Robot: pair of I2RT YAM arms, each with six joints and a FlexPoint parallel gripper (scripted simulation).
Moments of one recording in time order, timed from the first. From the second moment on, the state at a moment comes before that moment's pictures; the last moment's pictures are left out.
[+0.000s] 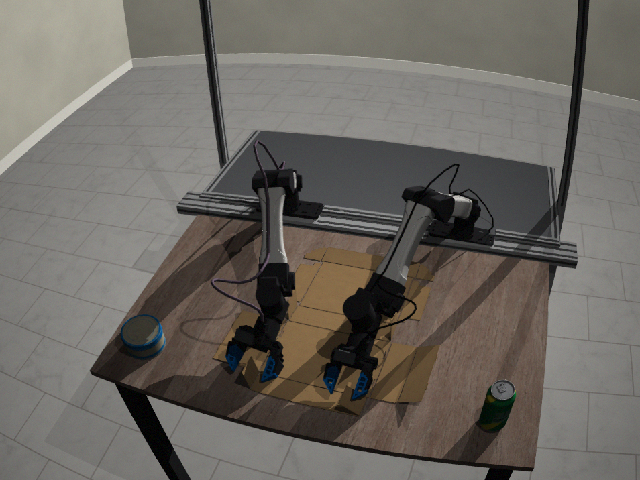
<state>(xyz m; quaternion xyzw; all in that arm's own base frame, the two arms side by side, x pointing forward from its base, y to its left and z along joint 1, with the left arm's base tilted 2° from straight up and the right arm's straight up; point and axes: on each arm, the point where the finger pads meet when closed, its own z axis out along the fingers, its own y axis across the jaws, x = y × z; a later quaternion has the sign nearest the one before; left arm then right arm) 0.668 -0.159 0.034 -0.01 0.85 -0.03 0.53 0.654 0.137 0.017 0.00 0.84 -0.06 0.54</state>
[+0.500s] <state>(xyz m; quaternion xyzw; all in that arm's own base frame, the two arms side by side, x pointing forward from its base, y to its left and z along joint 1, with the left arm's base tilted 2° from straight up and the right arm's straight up) 0.669 -0.136 0.062 -0.02 0.84 -0.03 0.53 0.654 0.137 0.017 0.00 0.84 -0.06 0.54</state>
